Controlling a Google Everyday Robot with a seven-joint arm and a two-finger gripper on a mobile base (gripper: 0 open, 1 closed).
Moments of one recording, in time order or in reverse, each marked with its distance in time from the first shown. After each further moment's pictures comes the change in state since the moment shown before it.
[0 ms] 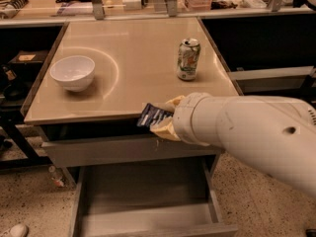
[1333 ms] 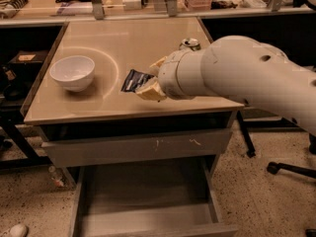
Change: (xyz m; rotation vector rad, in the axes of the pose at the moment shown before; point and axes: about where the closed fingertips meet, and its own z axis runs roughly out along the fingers) arm -0.067 -0.063 0.033 -0.017 -0.114 -0.054
